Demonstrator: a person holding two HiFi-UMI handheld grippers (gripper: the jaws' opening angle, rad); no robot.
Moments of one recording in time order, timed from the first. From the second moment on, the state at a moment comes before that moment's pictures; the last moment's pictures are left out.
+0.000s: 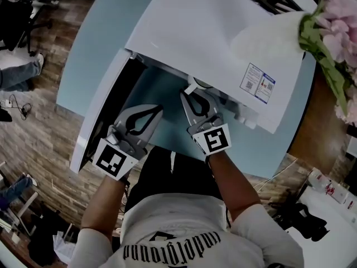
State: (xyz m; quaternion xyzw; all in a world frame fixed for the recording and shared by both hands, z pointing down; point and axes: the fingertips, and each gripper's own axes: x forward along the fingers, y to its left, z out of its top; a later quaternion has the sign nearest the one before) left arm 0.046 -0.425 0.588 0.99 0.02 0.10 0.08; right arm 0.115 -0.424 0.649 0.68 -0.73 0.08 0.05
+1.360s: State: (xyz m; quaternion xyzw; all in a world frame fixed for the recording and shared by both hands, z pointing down) left arm -0.010 -0.388 0.421 1.00 0.05 0.00 0.04; right arm 0.047 -0.332 0.436 0.67 -0.74 0.00 0.05
